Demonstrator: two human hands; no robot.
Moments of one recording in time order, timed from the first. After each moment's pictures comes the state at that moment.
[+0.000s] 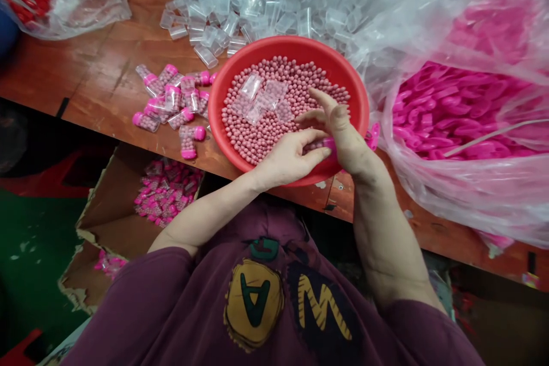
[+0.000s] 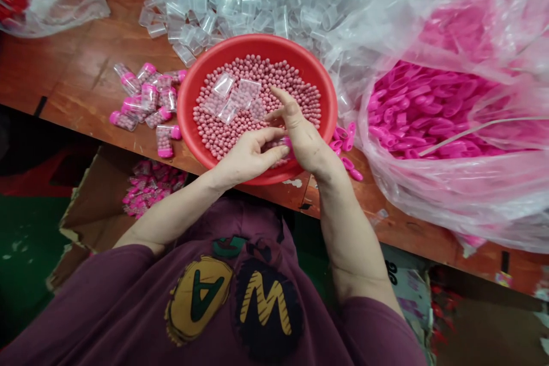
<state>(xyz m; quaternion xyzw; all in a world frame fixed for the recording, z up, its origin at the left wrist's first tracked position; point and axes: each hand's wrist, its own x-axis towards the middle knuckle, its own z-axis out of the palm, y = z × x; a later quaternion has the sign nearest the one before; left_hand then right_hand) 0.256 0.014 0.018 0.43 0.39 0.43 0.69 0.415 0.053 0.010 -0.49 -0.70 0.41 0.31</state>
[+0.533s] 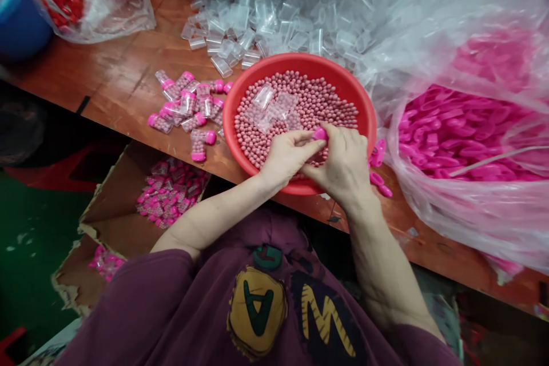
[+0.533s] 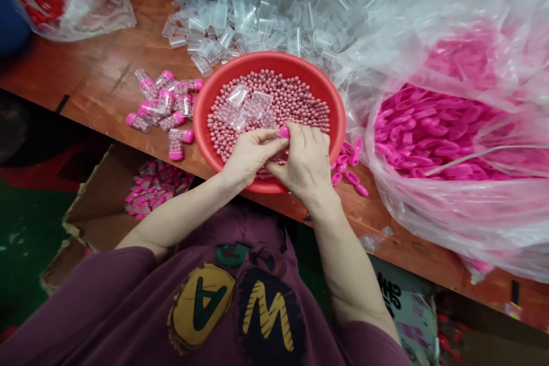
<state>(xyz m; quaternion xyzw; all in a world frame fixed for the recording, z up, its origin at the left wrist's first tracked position) 0.259 0.024 0.015 0.19 0.40 0.53 0.72 0.407 0.024 0.004 -0.51 -0.84 0.00 0.20</state>
